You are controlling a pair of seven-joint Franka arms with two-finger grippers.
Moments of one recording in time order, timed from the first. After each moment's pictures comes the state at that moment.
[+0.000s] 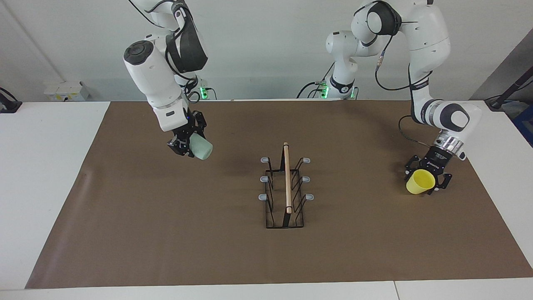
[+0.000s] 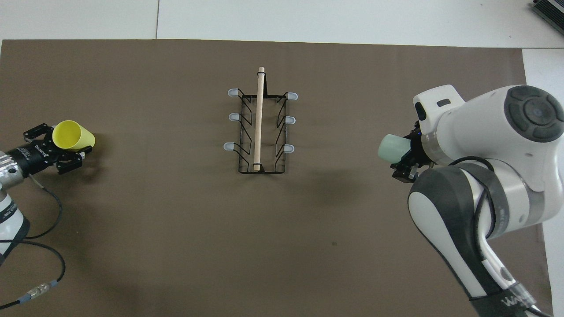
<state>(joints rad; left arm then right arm) -0.13 0.43 0.51 -2.06 -1.51 2.19 -0.90 0.24 0.02 -0.04 -1.93 0.34 2.09 -1.02</state>
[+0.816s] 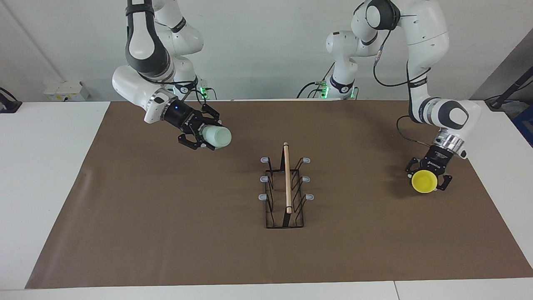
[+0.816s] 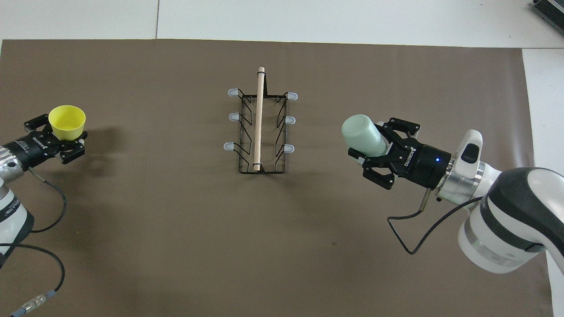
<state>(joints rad) -0.13 0.35 0.49 -2.05 -1.51 2.23 -0.91 0.22 -0.12 -0.04 -2.32 1.79 2.29 -2.02</state>
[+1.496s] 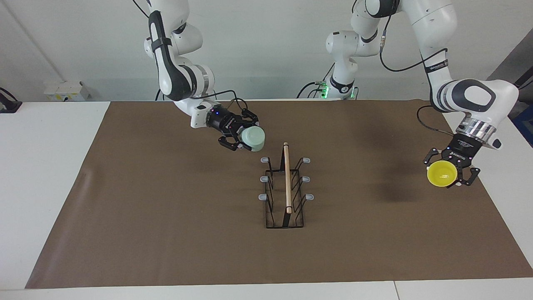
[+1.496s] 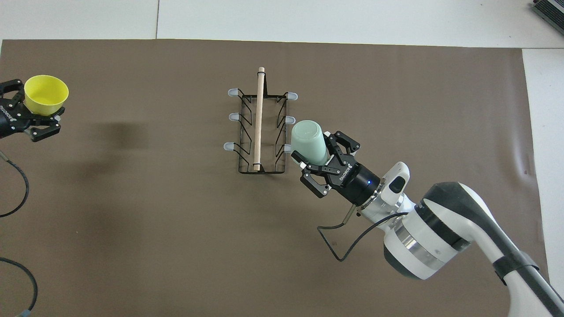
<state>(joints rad) -0.13 0.26 0.45 -1.88 -1.17 2.23 -1.07 0.44 0.00 -0.03 -2.35 2.53 2.20 -2.47</state>
